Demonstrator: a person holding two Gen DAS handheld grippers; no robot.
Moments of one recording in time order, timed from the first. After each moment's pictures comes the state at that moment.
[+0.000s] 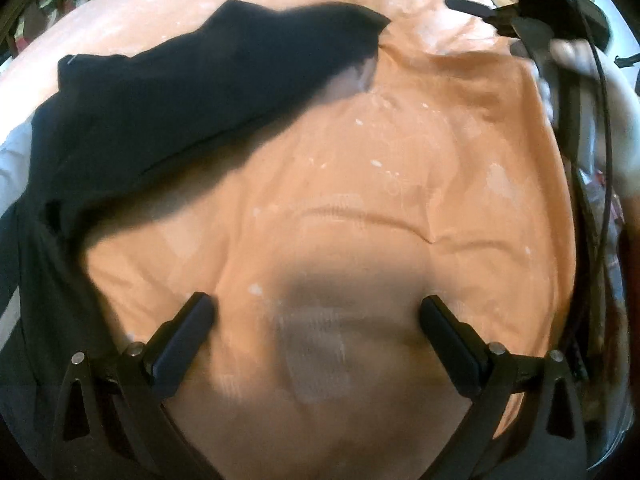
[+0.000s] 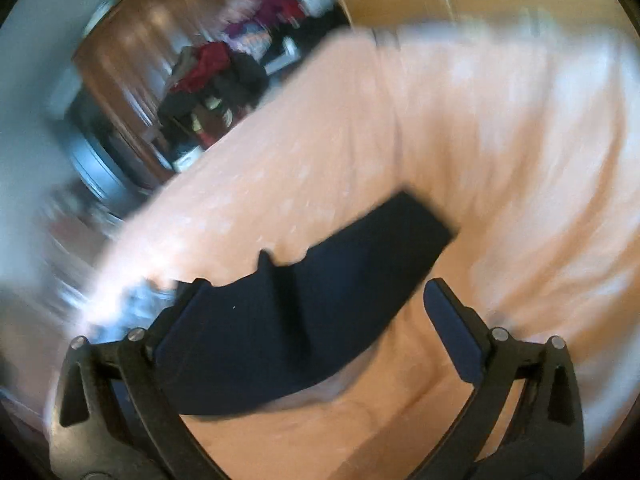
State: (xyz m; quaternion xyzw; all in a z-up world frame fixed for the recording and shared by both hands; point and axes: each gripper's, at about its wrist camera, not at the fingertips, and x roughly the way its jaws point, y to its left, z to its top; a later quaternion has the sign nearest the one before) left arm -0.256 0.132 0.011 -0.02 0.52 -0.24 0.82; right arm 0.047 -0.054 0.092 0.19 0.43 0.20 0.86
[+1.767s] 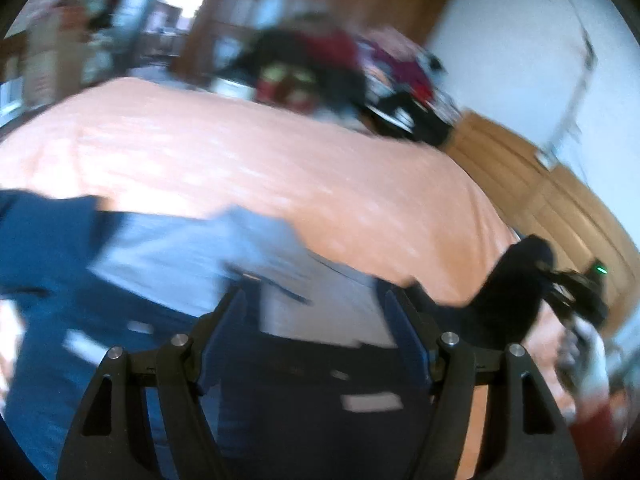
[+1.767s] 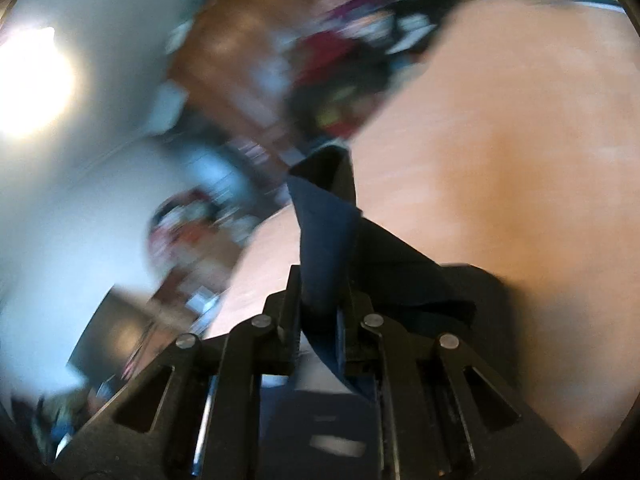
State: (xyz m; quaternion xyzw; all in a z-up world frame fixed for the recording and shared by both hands) left arm -0.379 0.560 0.185 -0.27 0.26 0.11 0.92; right arm -0.007 0.159 0.192 0.28 0.34 0.45 0.78
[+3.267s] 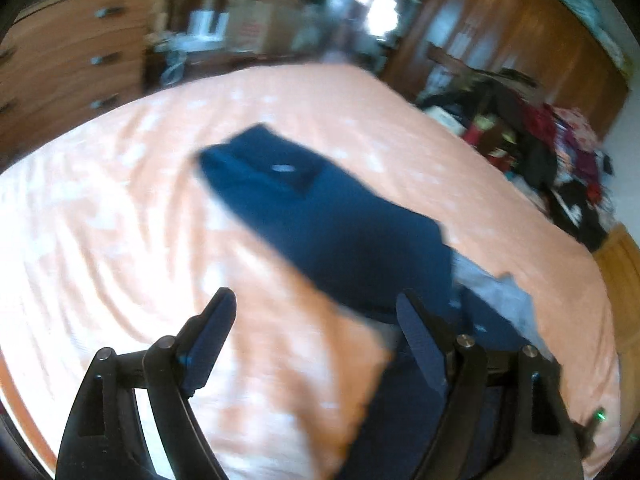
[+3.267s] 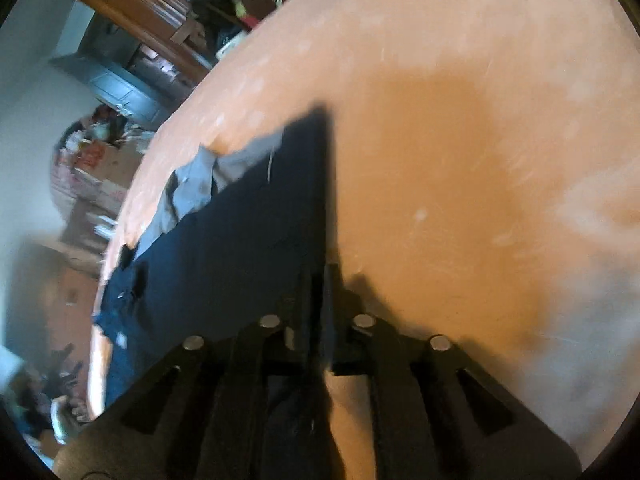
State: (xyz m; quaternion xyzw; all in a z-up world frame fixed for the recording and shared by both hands) left arm -0.594 0.831 0.071 -0.38 0.28 0.37 0.80; right arm -0.053 0.216 0.037 0.16 0.51 0.30 0.79
